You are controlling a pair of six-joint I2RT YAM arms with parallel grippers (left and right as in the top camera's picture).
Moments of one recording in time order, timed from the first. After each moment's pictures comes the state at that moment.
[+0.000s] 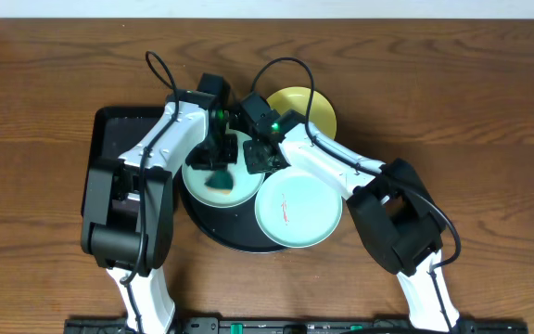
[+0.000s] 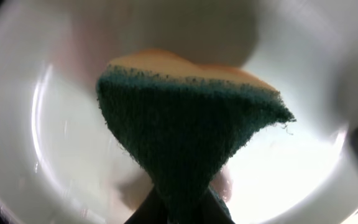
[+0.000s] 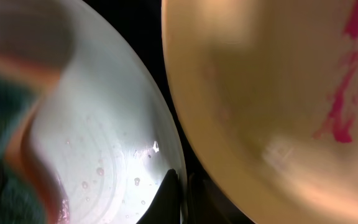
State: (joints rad) left arm -0.23 1.98 1.38 -0.94 0.08 -0.25; right arm 0.72 2.22 1.66 -0.74 -0.03 0.54
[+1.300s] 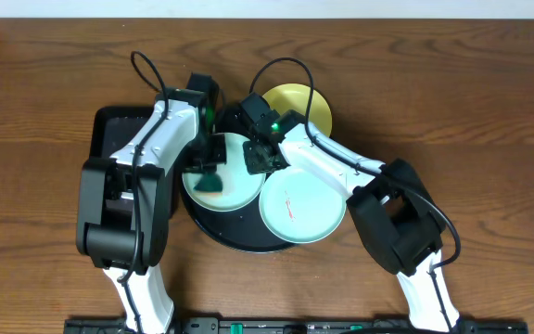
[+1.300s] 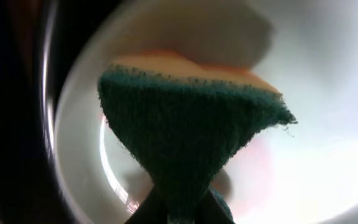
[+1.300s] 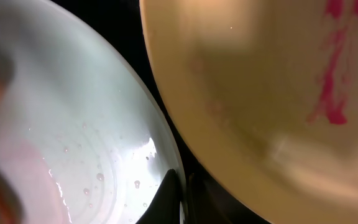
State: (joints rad) left arm -0.18 1.98 1.38 -1.05 0.04 -0.30; right arm 0.72 2.22 1.66 -0.74 -0.03 0.53
